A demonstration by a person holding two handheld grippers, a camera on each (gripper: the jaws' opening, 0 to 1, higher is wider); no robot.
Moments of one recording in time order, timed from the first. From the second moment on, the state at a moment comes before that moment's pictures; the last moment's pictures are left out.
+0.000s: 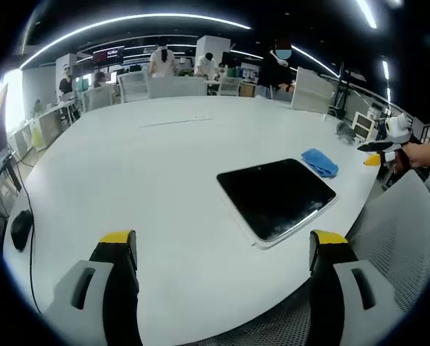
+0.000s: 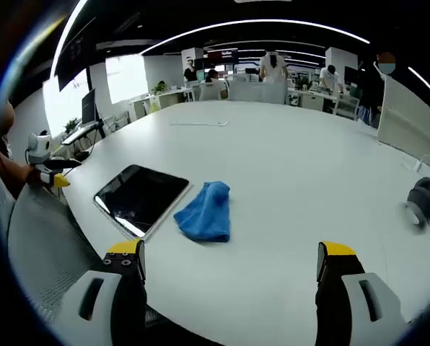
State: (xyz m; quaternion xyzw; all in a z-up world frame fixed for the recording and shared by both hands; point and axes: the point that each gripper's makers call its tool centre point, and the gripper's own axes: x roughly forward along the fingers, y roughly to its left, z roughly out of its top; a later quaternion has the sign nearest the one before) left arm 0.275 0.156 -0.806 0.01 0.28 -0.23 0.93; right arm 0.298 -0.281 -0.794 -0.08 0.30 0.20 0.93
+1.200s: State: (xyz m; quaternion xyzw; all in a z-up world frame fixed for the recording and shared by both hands) left arm 0.274 0.151 -0.805 0.02 0.28 -0.24 0.93; right arm 0.291 -0.274 -0.802 0.00 0.32 0.17 0.93
